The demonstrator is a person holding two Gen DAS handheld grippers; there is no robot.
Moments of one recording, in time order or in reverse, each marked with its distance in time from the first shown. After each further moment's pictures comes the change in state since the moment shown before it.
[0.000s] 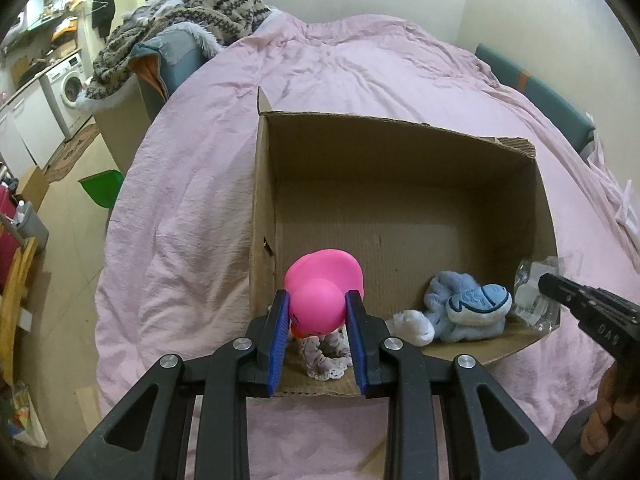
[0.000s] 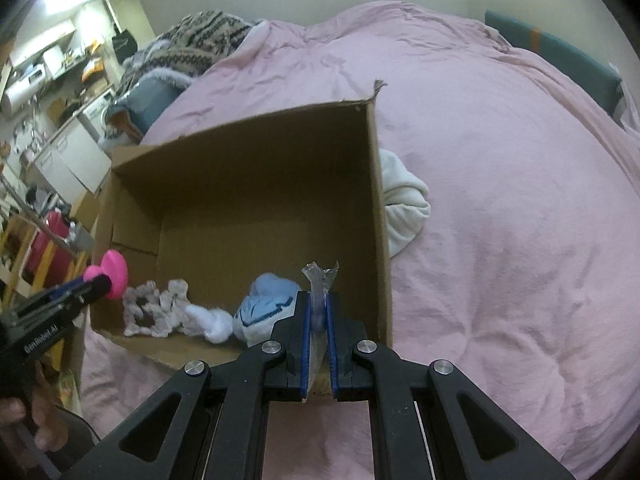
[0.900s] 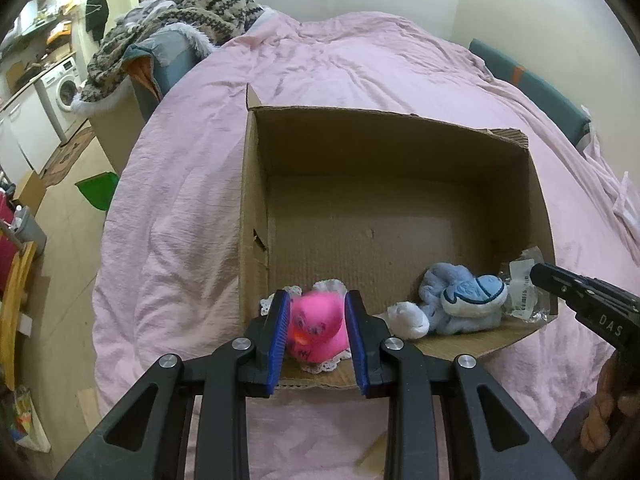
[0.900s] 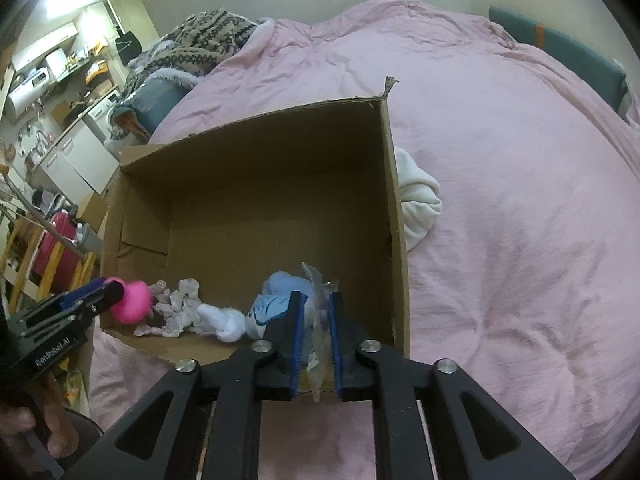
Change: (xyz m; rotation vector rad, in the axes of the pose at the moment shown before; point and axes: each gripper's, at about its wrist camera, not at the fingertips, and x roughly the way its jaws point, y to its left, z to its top) left arm -0.002 -0.004 -0.003 0.020 0.004 -0.012; right arm -0.002 0.000 0.002 0.025 0.000 0.042
